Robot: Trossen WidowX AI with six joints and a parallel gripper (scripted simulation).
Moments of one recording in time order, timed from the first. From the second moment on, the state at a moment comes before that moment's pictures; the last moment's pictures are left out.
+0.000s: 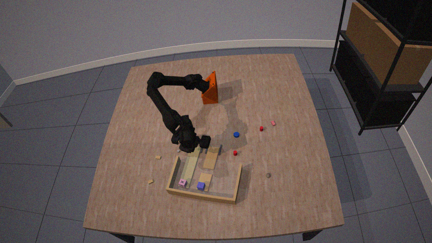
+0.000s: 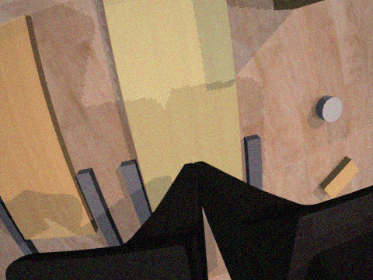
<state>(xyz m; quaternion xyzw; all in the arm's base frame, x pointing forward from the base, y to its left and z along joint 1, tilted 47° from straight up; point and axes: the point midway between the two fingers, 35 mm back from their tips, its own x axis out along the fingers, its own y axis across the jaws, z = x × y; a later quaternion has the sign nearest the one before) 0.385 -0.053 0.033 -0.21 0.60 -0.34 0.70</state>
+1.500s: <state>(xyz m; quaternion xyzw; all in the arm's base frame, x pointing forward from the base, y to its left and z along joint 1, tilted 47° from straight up) 0.381 -0.065 0.020 -0.21 0.60 -0.34 0.70</state>
